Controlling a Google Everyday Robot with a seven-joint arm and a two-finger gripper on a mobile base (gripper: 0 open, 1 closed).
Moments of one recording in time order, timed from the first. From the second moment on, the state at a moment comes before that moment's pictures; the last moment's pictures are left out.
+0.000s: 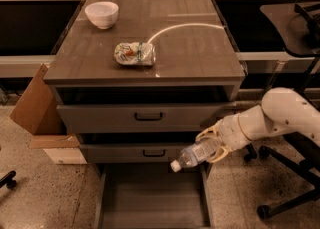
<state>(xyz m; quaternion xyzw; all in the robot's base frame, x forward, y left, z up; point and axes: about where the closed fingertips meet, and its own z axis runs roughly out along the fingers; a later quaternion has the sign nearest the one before) 0.508 -0.153 0.636 -0.83 0.42 0.09 0.34</state>
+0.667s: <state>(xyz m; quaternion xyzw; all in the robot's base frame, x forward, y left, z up) 0.514 -0.164 0.734 -0.80 0.46 0.07 0.37</state>
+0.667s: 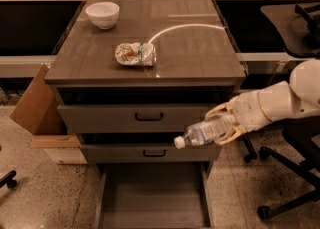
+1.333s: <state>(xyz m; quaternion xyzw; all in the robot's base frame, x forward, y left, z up) 0.530 -0.168 0.800 -0.77 0.49 0.06 0.40</state>
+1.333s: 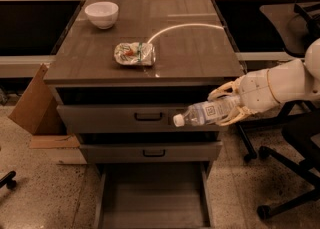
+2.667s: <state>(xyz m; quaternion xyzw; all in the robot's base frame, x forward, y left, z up) 0.593 -0.162 0.919 -0.72 0.52 0.03 0.46</state>
